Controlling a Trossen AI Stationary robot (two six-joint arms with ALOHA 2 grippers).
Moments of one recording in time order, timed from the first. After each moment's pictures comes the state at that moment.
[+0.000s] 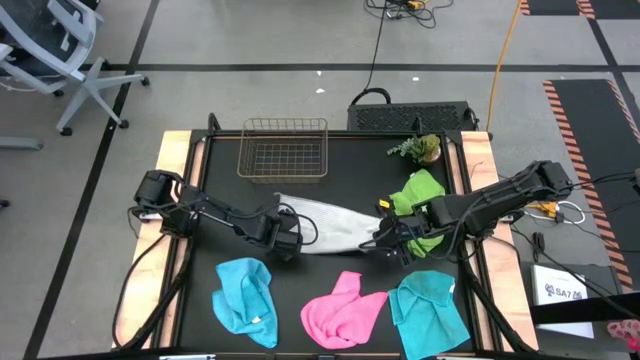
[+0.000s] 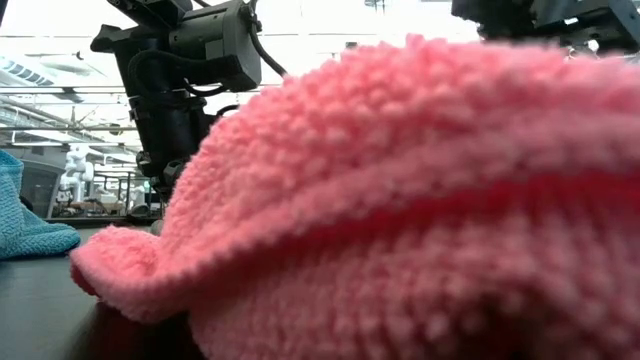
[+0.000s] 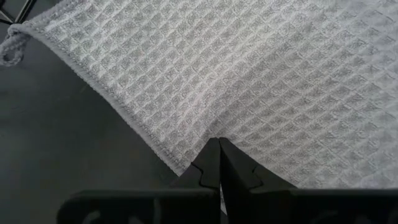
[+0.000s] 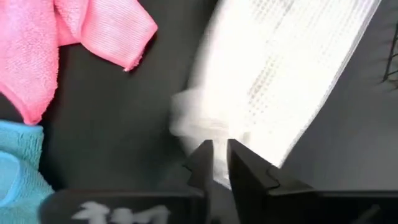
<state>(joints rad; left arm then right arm) -0.21 1.80 0.97 -0.69 -0.36 -0.84 0.26 1.32 0.92 -0.69 0.13 -0.15</state>
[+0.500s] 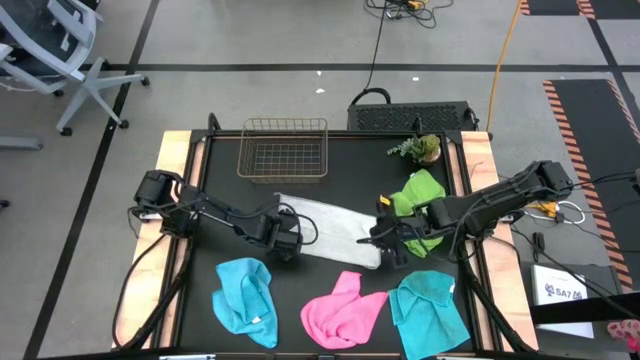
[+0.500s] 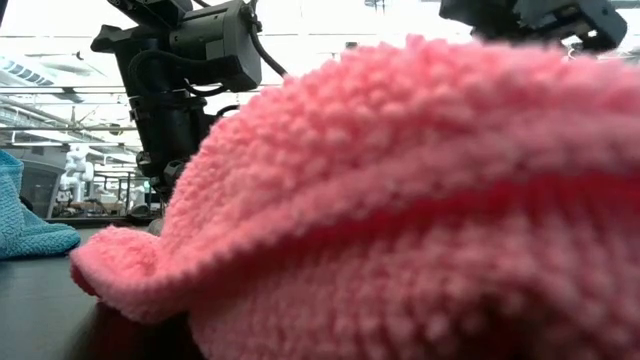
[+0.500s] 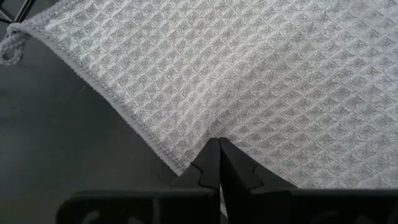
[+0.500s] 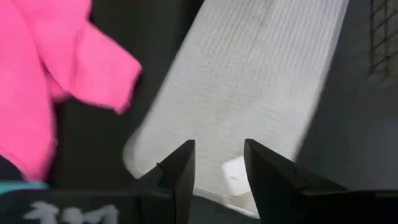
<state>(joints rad) -0.21 1.80 0.97 -0.69 -0.36 -0.84 0.27 1.31 0.90 -0.59 0.15 0.04</state>
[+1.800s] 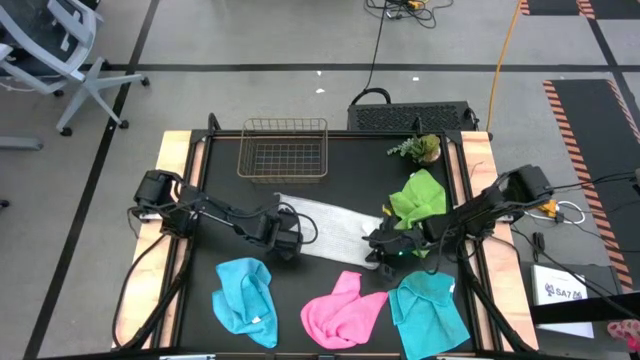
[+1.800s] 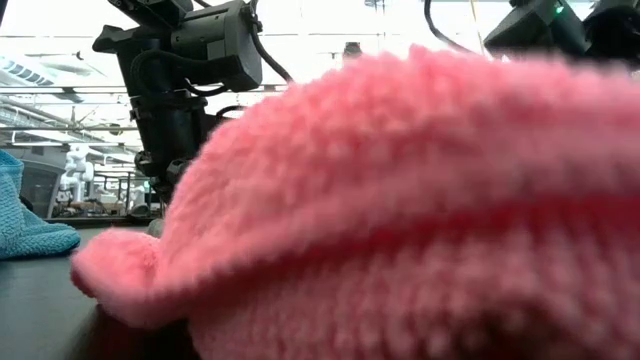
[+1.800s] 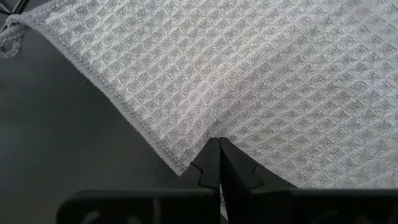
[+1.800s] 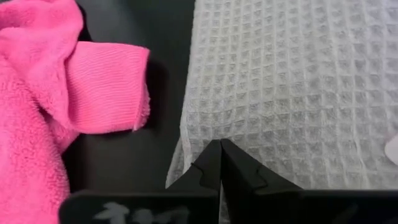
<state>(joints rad) -0.21 1.80 0.97 -0.68 -0.34 -0.88 0.28 1.53 0.44 0.25 0.00 0.52</state>
